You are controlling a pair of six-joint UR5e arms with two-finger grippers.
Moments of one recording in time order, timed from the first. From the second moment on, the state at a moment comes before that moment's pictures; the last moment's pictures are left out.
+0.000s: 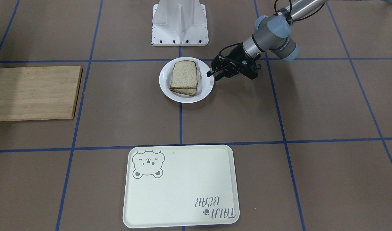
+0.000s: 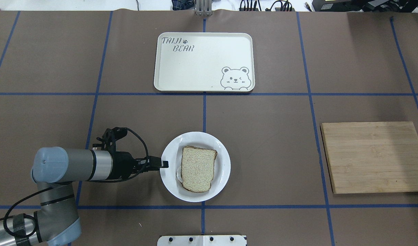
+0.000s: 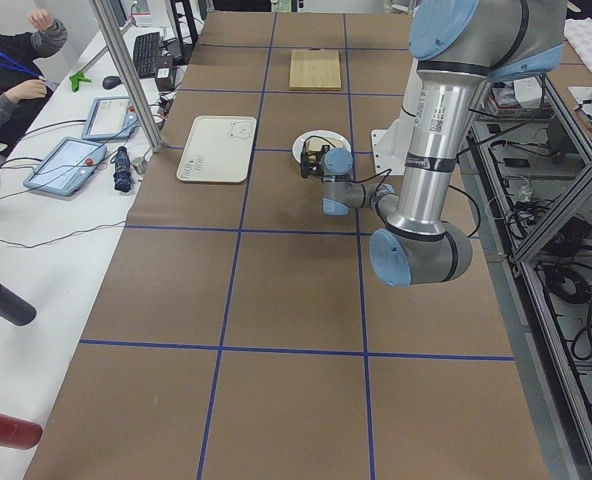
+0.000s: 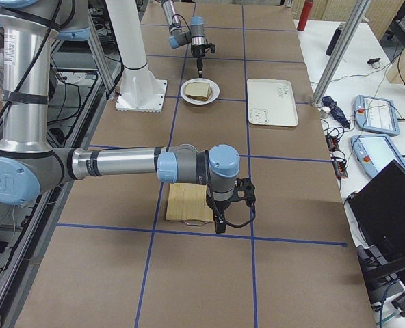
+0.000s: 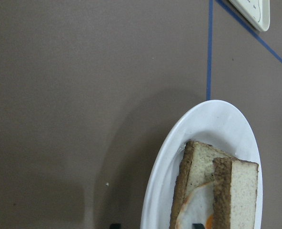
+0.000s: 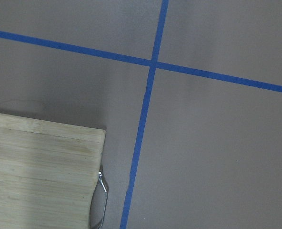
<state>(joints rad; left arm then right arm) -0.37 -1.83 -1.60 -2.84 -1.80 -1.61 1.55 -1.69 1.79 -1.66 2.28 -0.15</state>
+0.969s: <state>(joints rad) -0.33 -1.87 -1.51 -2.97 -1.76 -1.61 1.55 -1.69 1.78 -1.66 2.28 -0.14</state>
